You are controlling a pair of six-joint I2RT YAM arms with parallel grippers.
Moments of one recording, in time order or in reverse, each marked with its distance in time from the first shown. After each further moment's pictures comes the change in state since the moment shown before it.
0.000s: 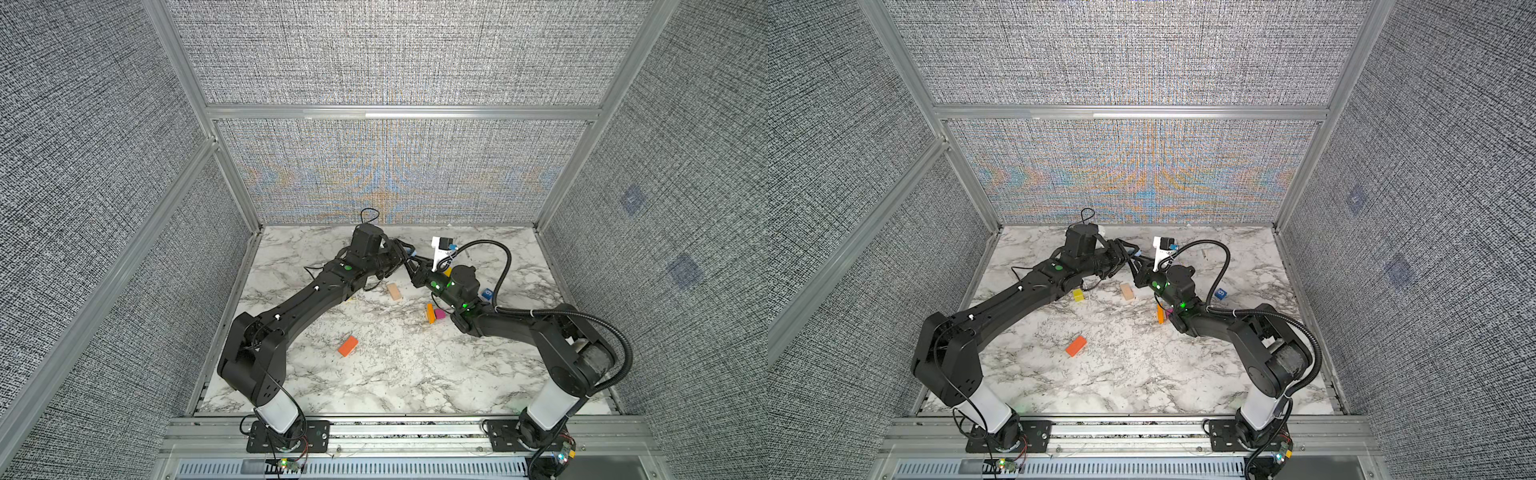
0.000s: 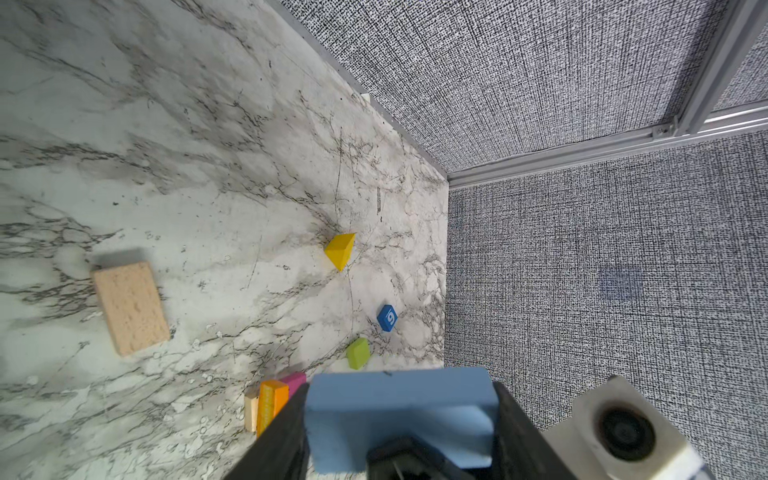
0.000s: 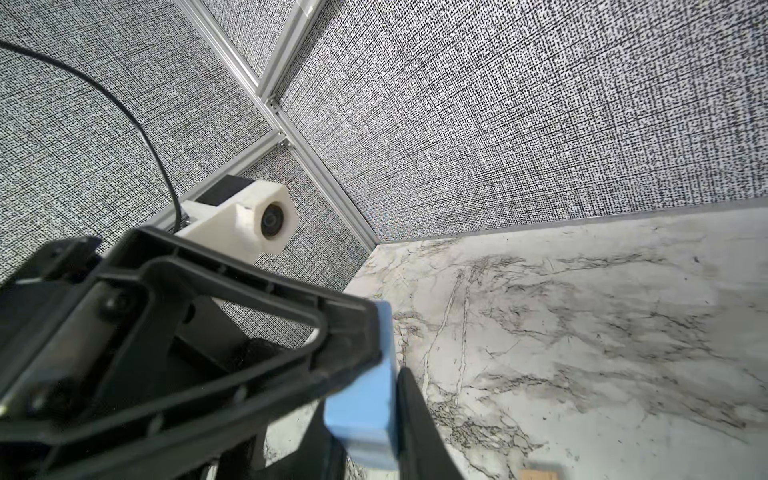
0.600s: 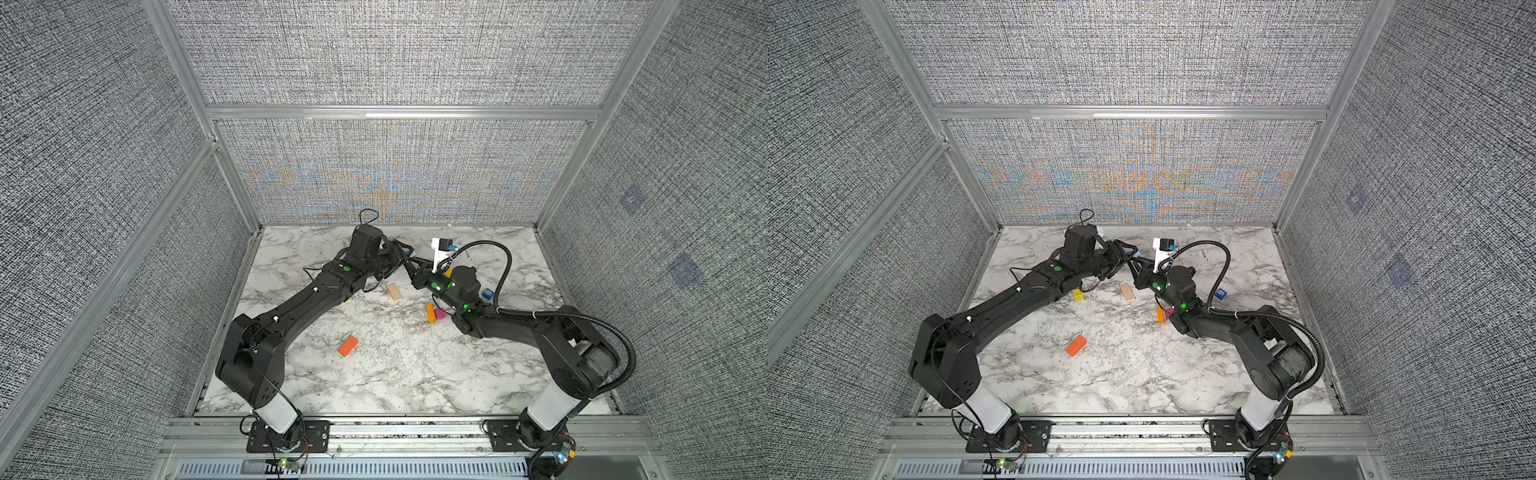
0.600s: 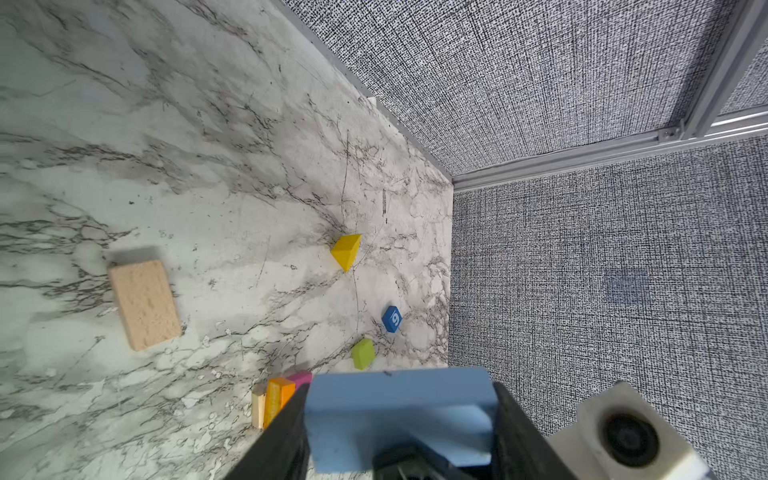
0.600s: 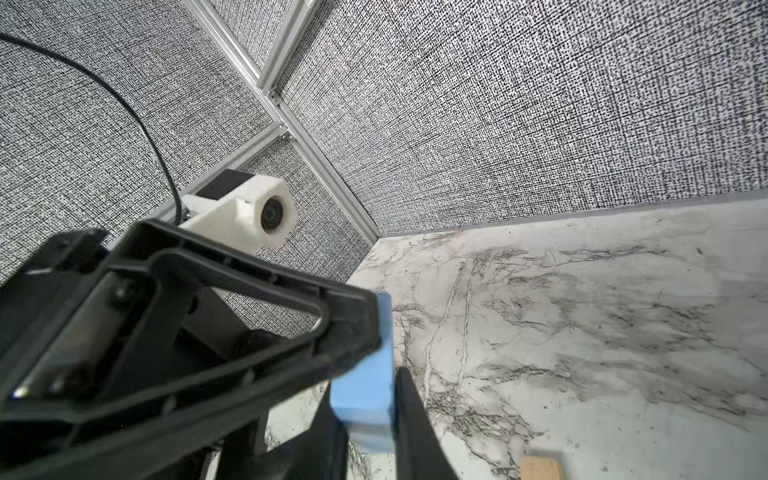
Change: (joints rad) left arm 0.000 -0.009 -0.011 -0.005 -0.018 0.001; right arm 0.001 -0.013 -0.007 -0.024 -0.009 0.002
